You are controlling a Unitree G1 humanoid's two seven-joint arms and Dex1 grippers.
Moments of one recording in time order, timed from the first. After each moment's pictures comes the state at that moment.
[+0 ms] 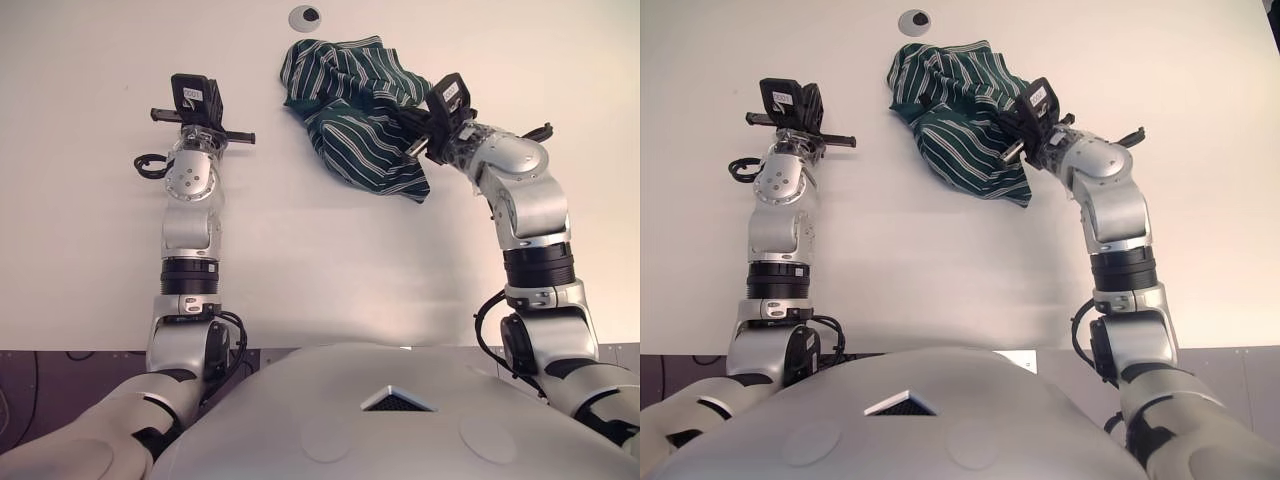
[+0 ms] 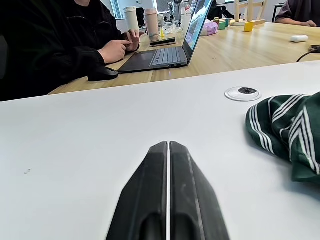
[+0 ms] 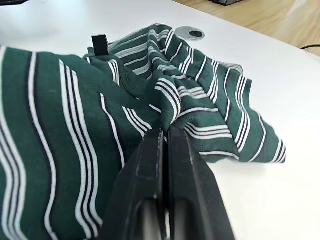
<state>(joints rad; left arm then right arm) -0.22 0.18 0.06 0.20 -0.02 0.17 -0.03 -0.31 -0.33 0.12 0.00 0.11 0.48 0.62</state>
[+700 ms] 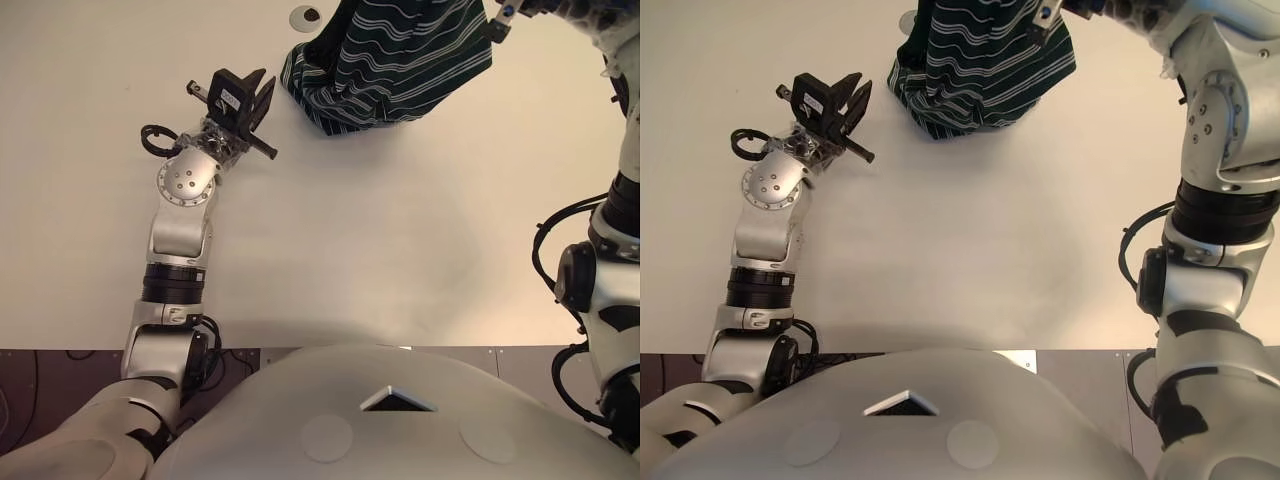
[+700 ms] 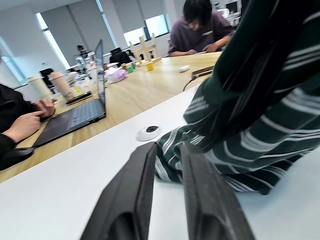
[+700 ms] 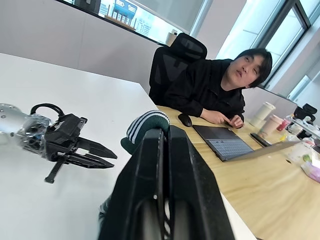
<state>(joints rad) -0.19 0.31 -0.07 0.07 -0.03 0.03 -0.42 -0.68 -0.55 -0.01 -0.26 0.39 0.55 0.91</state>
